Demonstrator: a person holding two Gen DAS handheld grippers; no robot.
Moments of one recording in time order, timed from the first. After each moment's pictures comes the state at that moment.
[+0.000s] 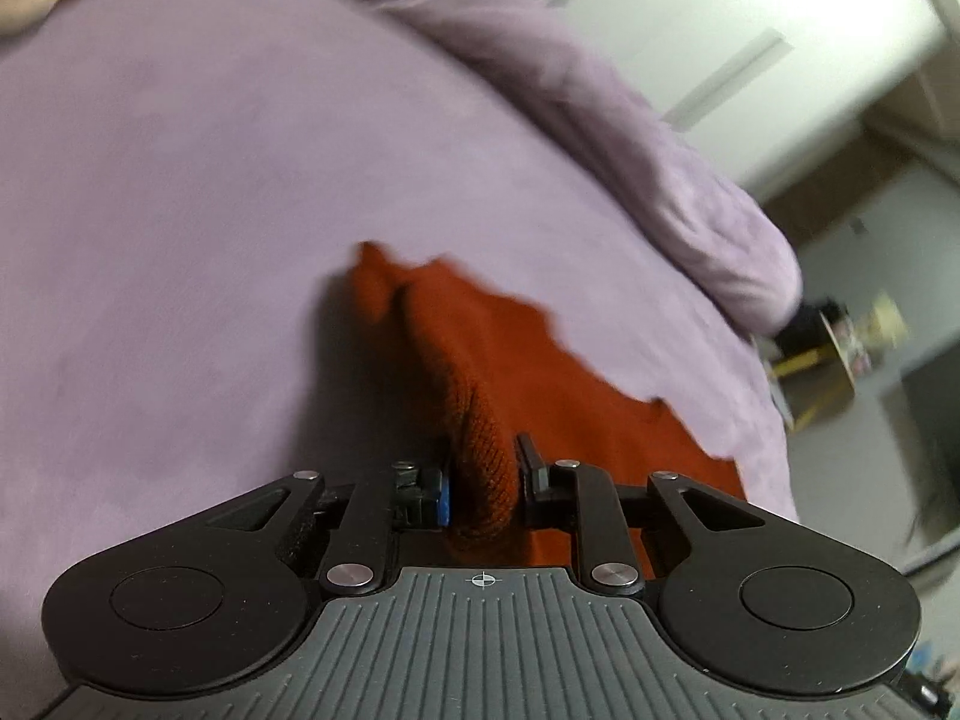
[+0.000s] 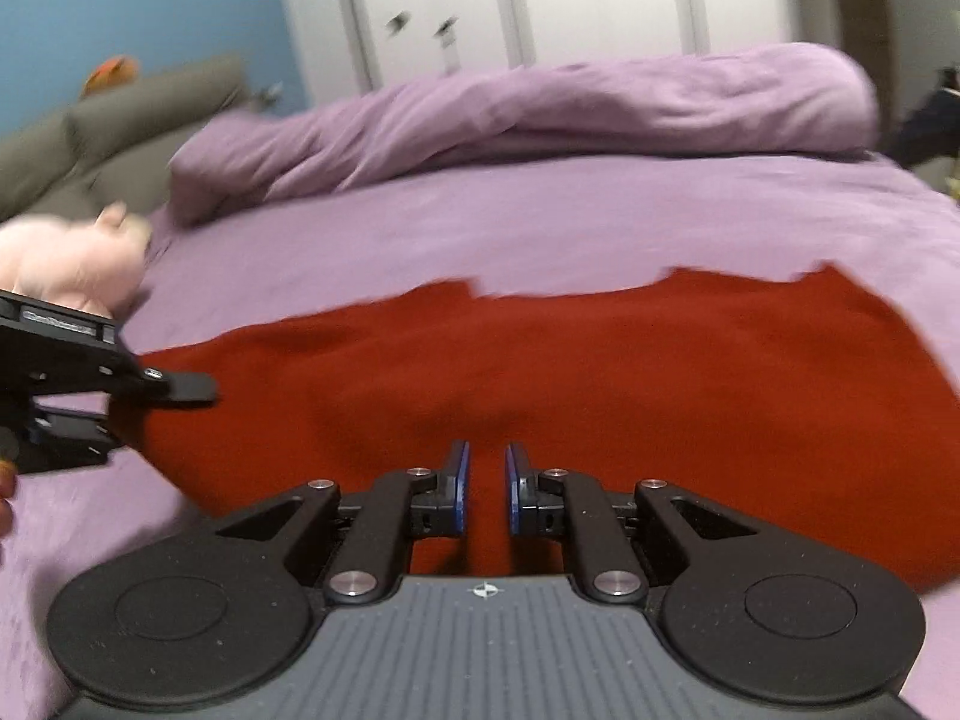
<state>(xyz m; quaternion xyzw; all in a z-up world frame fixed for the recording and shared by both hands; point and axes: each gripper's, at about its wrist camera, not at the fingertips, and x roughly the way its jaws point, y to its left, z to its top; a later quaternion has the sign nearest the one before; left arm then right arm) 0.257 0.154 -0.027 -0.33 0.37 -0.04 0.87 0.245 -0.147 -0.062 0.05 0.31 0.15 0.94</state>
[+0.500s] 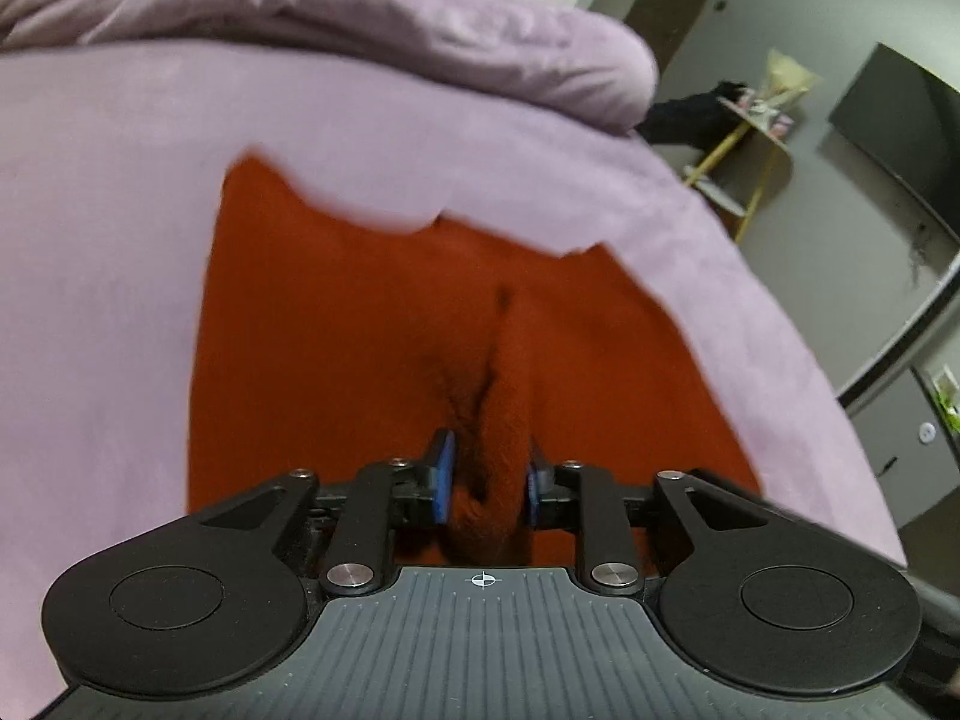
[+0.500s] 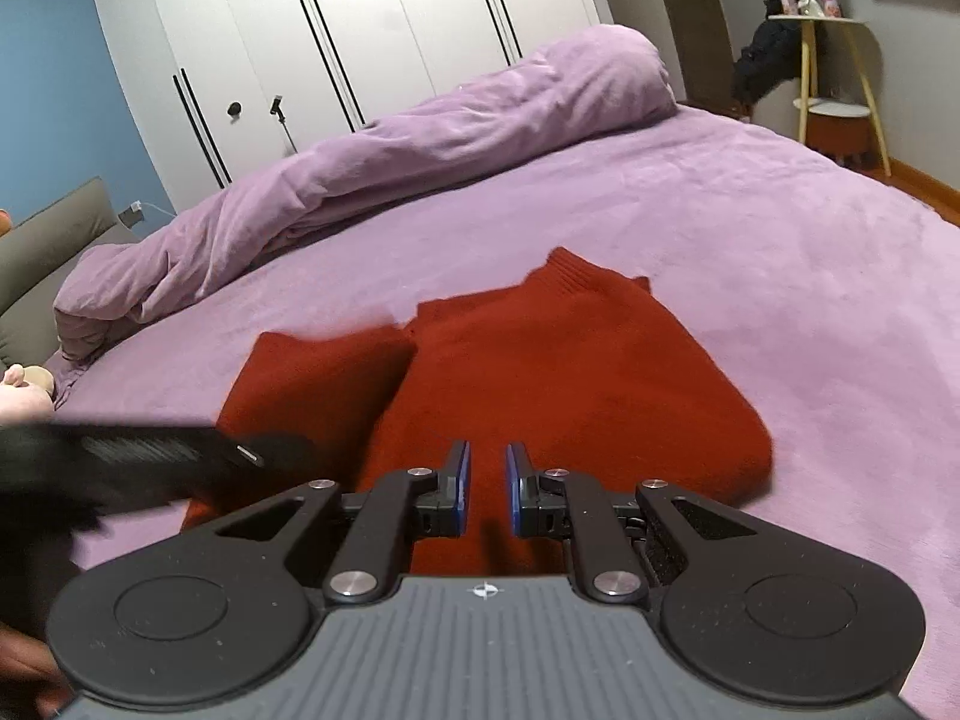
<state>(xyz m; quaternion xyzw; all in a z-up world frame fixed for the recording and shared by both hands) 0.284 -0.043 -0.053 -0.14 0.41 -0.16 0.89 0.213 -0.270 -0.059 0.16 0.30 0.04 0.94</state>
